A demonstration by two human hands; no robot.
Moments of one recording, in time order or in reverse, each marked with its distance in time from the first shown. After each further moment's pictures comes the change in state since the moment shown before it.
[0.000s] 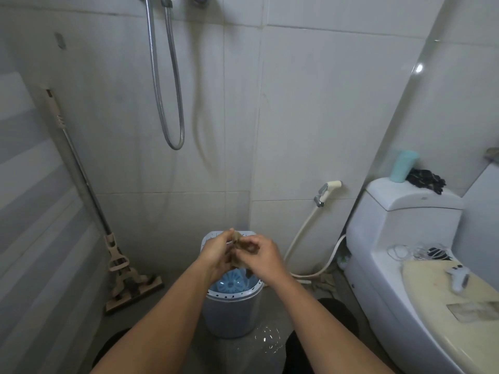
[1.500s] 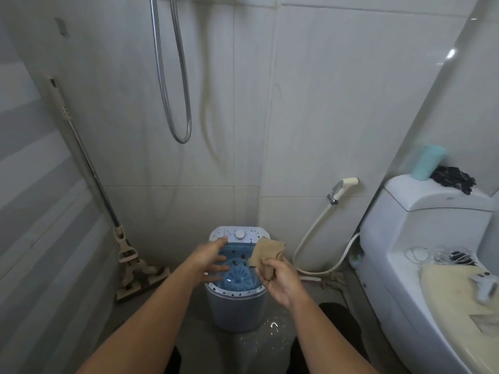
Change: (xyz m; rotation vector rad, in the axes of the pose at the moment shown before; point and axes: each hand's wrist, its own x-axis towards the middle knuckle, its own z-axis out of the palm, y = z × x) left_hand 0.016 0.002 -0.044 0.361 0.145 -0.158; right_hand 0.007 0.057 0.001 1.028 0.105 0.714
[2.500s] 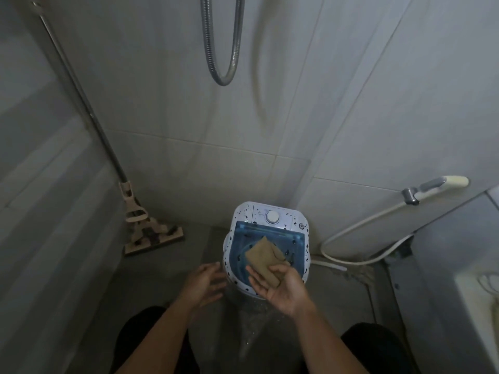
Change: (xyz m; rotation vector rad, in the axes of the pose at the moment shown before) left_hand 0.143 -0.114 -0.060 -0.389 0.094 -0.224; right_hand 0.134 0.074 0.020 0.061 0.007 0.432
